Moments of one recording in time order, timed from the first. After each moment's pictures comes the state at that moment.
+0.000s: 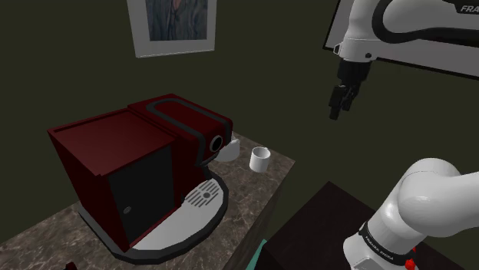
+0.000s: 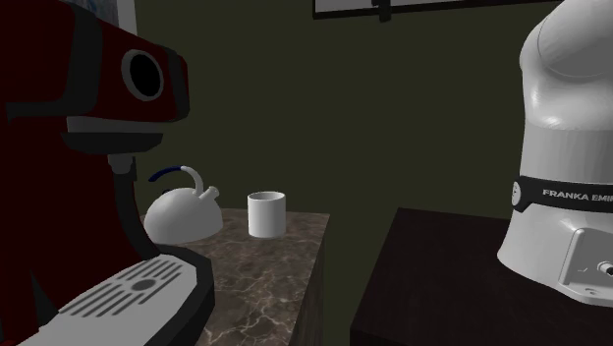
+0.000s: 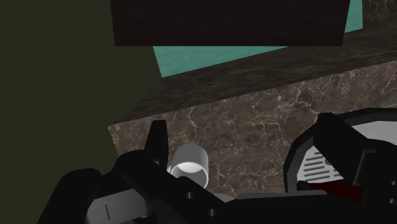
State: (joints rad) arm 0.02 -0.81 -0.02 -2.40 -0.09 1.49 -0.02
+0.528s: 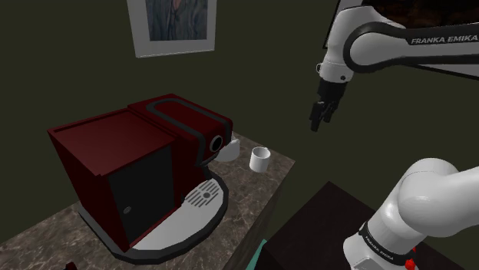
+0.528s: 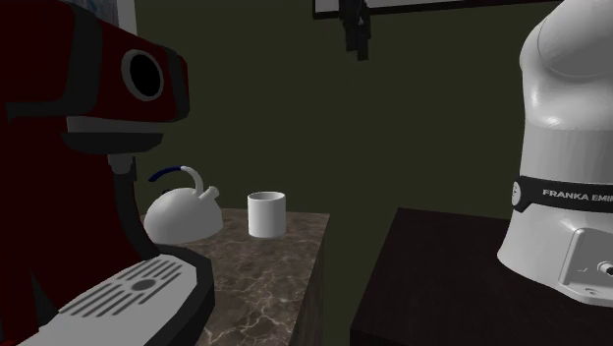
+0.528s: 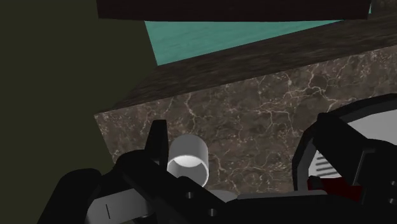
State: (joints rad) arm 0.03 -0.72 -0.05 -2.52 -0.10 1.74 -0.02
